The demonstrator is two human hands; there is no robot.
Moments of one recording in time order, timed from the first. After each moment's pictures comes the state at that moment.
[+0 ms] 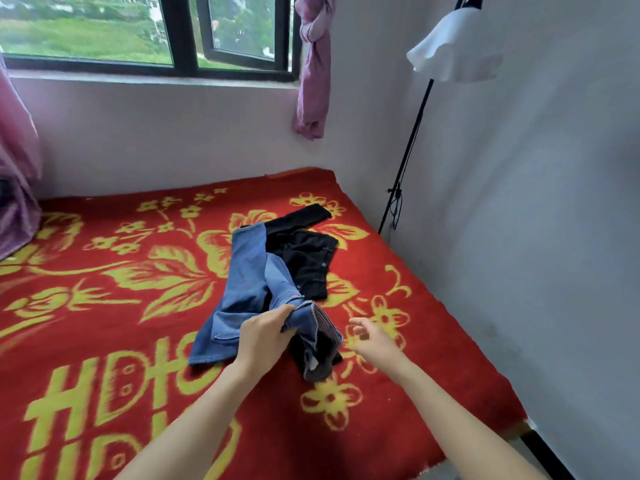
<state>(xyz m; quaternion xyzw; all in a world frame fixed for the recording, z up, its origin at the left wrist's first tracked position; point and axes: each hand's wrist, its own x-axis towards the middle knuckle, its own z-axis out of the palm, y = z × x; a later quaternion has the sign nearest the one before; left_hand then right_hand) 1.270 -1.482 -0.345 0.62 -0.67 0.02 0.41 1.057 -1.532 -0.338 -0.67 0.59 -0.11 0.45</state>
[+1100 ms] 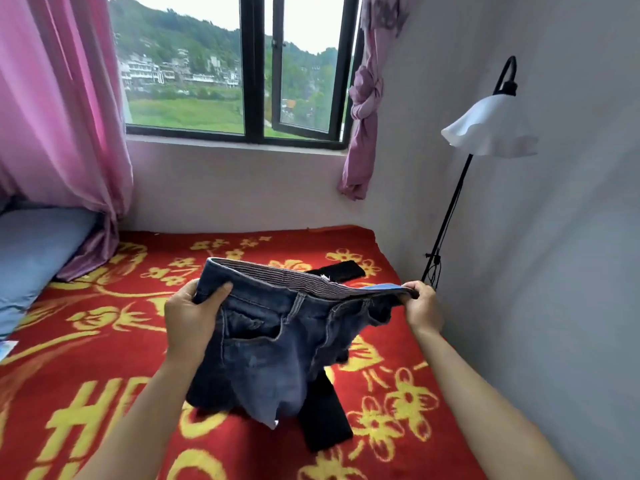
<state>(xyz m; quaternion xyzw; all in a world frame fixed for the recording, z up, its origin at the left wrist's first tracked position) 1.306 -1.463 -0.230 0.65 -0.30 -0.07 0.70 1.046 -1.679 -0.264 -0.67 0.59 -0.40 0.23</state>
